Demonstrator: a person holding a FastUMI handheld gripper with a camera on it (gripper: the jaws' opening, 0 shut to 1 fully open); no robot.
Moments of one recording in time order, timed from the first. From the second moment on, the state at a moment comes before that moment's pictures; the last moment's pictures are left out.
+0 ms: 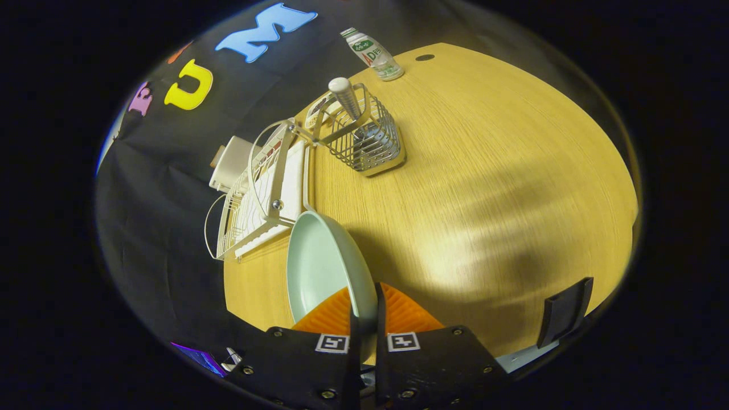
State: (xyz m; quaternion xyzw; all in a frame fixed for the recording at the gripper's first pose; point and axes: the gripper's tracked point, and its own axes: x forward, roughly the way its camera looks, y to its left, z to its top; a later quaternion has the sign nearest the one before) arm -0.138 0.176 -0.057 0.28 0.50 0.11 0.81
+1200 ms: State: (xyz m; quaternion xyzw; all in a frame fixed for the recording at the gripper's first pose) arm -0.051 0.096 0.143 0.01 0.03 0.10 0.99
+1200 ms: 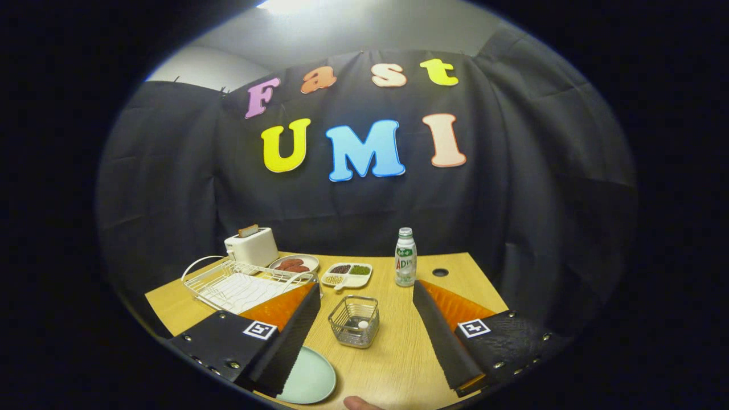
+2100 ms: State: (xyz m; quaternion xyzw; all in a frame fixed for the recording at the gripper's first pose) arm 0.020 0.115 0.060 0.00 -0.02 0.07 1.00
